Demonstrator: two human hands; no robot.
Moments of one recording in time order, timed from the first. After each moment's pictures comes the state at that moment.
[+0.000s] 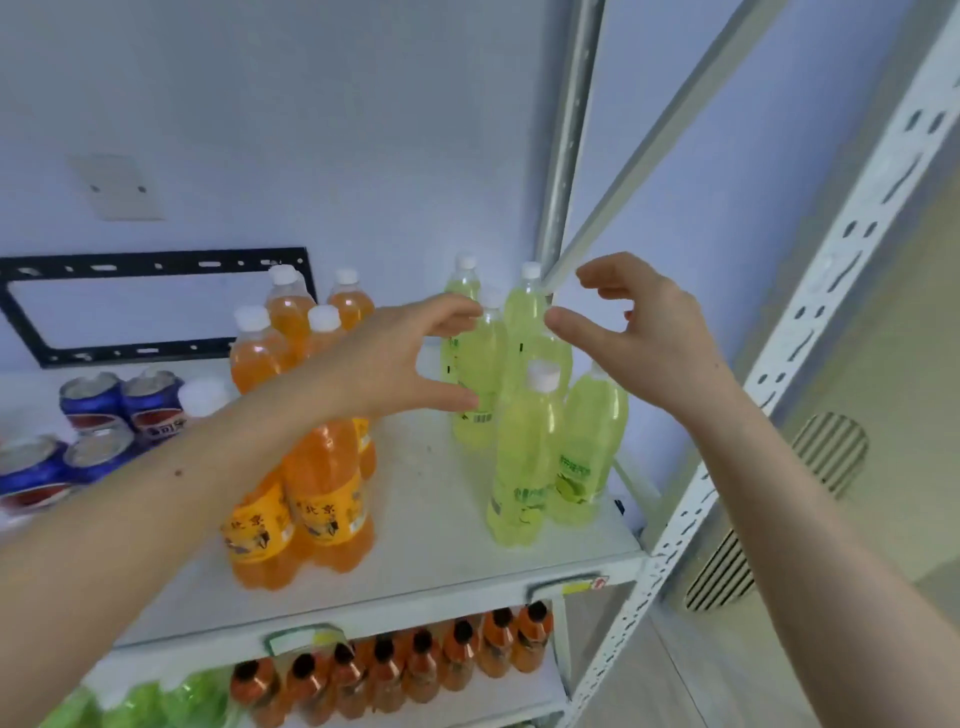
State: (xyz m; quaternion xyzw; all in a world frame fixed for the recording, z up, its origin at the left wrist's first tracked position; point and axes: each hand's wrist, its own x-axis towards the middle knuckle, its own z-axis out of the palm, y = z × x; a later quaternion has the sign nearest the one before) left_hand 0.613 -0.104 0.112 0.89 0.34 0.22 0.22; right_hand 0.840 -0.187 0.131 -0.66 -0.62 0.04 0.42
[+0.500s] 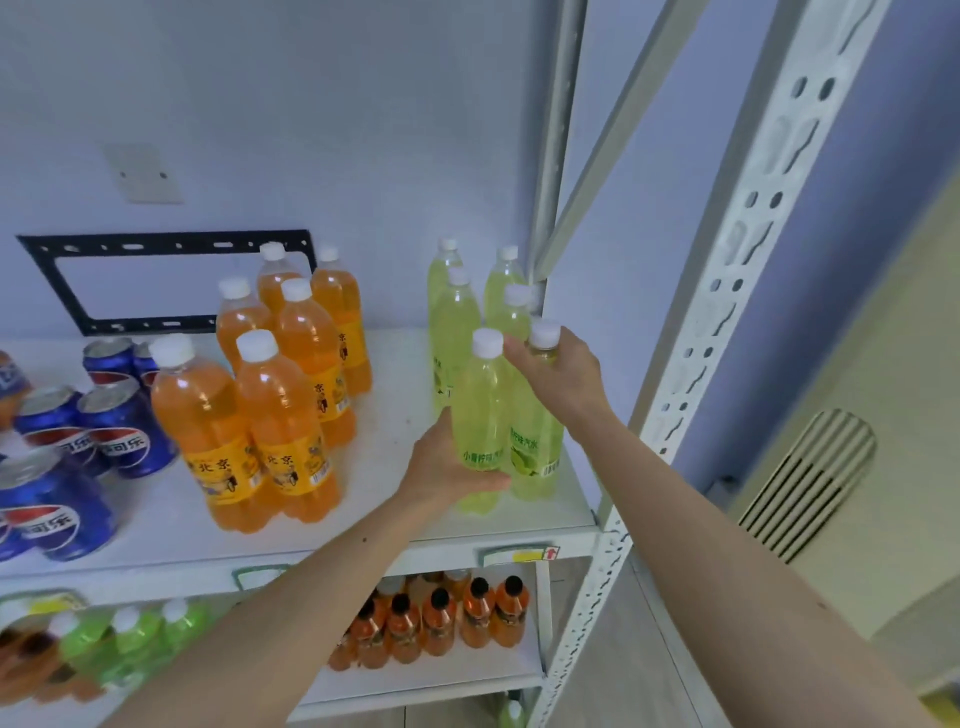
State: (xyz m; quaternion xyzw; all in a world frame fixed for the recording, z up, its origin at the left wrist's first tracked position) left_hand 0.719 -0.149 -0.054 0.68 0.48 0.35 0.43; right_hand 0.876 -0.152 0.038 -0.65 -0.53 0.25 0.48
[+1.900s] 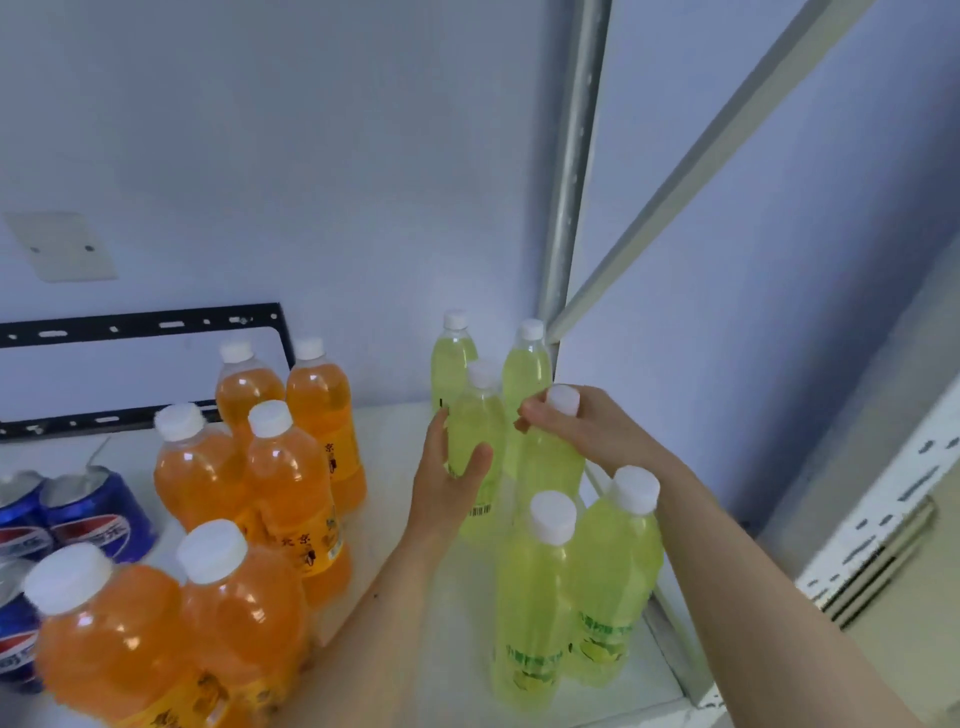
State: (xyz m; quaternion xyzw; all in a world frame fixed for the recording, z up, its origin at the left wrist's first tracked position) left_hand 0.724 0.003 -0.045 0.61 0.43 0.49 0.44; right_hand 0.894 -0.053 0.061 -0.60 -0.61 0.34 0.39
